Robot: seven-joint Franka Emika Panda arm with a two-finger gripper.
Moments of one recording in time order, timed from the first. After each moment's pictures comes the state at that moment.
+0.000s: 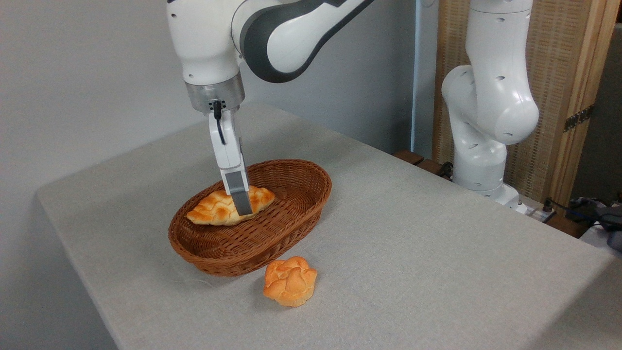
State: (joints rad) arm -0.43 -0.03 0.14 -1.99 -0.07 1.95 1.03
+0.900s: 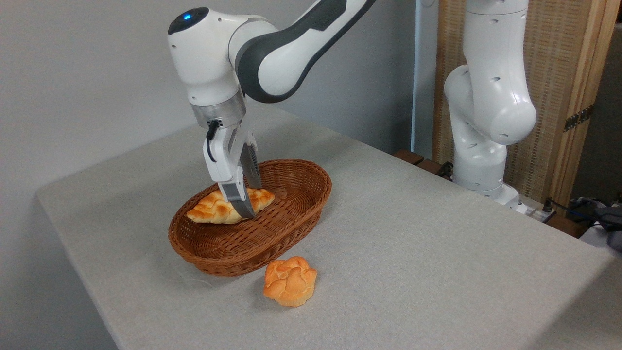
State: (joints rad) arm -0.50 0.01 0.14 -2.04 -0.11 1.97 1.22
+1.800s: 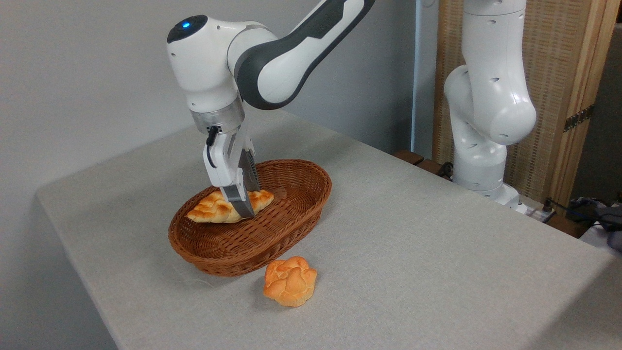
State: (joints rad) arm -0.50 0.03 0.14 -2.04 -0.14 1.98 1.22
